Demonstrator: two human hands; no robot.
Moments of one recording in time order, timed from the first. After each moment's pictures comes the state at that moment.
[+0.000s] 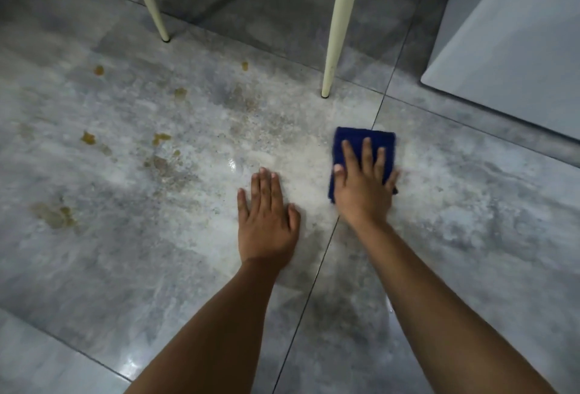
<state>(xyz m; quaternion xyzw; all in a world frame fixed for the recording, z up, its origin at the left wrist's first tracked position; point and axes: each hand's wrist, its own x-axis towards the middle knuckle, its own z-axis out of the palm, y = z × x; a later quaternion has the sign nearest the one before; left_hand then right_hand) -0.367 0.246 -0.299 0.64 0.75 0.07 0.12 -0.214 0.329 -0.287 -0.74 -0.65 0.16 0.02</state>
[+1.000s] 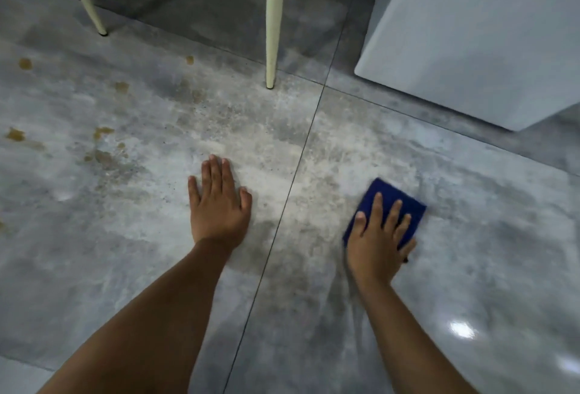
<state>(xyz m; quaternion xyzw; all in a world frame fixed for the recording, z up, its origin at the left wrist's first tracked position) -0.369 0.247 -0.305 0.65 0.75 0.07 0.12 -0.124 0.199 -0.292 -0.88 -0.46 0.13 0.05</state>
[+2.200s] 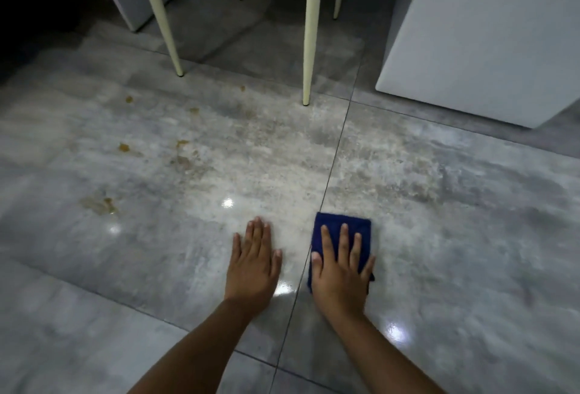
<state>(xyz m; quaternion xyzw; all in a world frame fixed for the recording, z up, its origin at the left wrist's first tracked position) -0.401 0.106 -0.291 0.73 0.67 0.04 0.16 -0.235 0.096 -0.284 -0.75 -0.64 0.18 0.02</state>
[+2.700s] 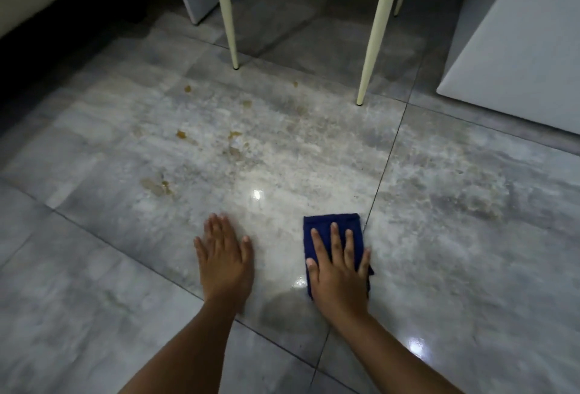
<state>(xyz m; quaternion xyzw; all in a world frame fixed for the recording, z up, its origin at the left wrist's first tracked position) -0.499 0.089 -0.284 0.52 0.84 0.08 0.13 -0.303 0.100 -0.283 -0.64 -0.74 0.19 -0.02</state>
